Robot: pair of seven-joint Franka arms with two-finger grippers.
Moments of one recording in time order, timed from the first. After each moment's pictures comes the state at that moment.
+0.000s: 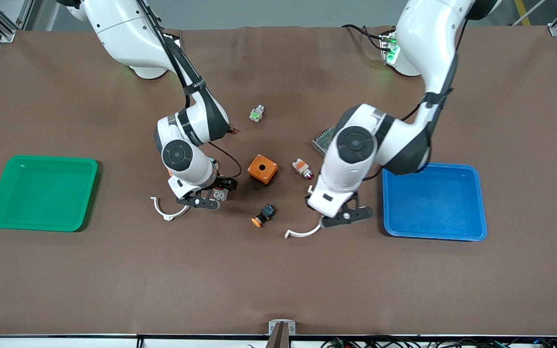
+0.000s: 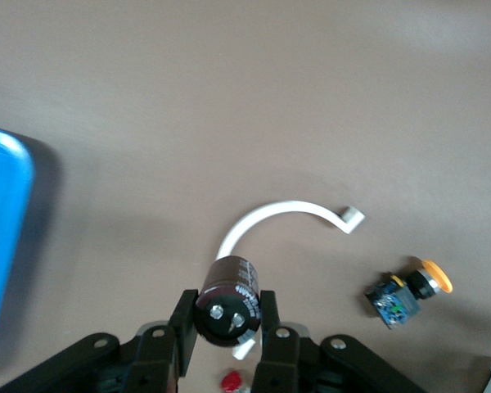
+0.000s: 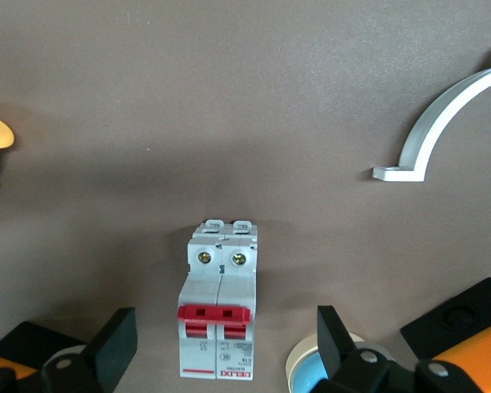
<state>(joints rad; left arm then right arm) -0.52 0.63 -0.03 -1.33 0.03 2.05 -0.78 0.59 0.56 -0.11 -1.80 0.20 2.29 0.54</state>
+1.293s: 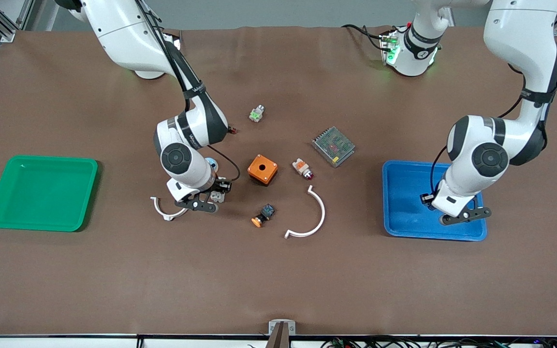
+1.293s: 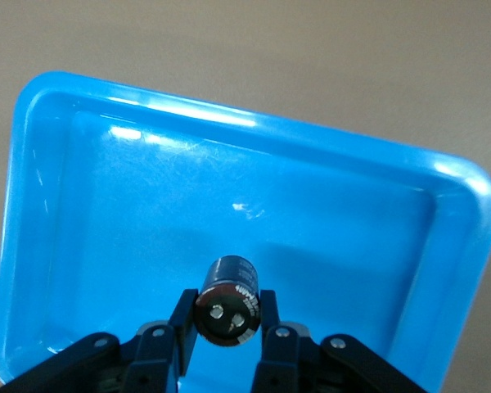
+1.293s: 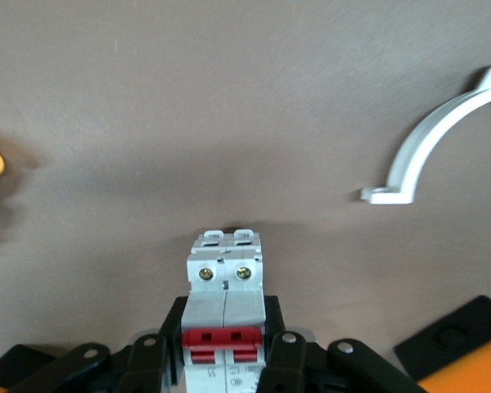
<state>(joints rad) -0.10 0.42 -0.02 -1.96 0.23 2.36 -0.42 0.59 0.57 -0.13 -1.77 0.20 2.26 0.54</state>
